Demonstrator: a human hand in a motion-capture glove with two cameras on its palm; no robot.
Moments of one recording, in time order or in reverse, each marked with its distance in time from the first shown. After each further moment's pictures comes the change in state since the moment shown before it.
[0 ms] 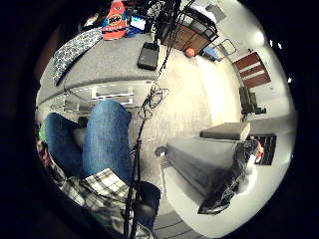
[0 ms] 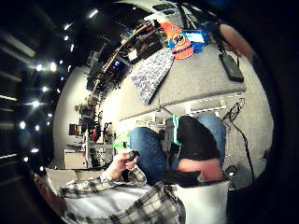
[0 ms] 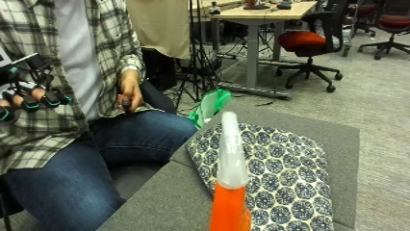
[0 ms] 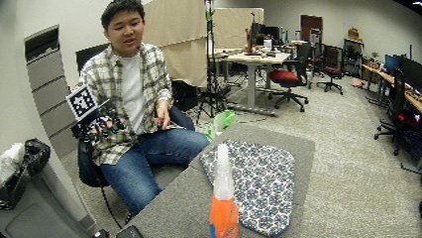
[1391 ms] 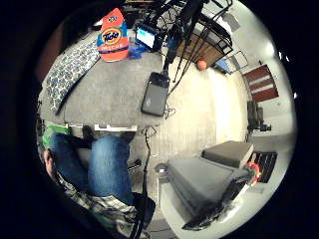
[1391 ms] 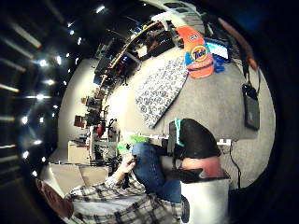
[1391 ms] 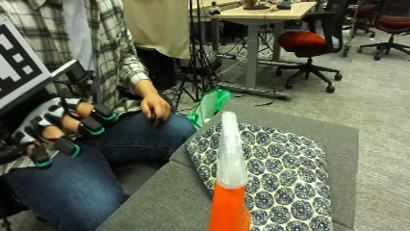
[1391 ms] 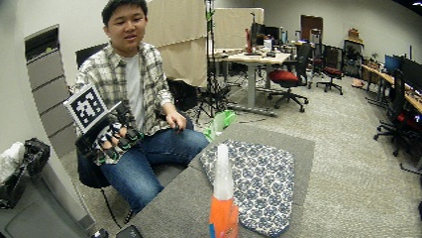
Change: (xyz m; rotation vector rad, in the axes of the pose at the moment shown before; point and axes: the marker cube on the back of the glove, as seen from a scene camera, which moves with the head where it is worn) arm 0.004 -0.128 0.010 -0.024 -0.055 -0.162
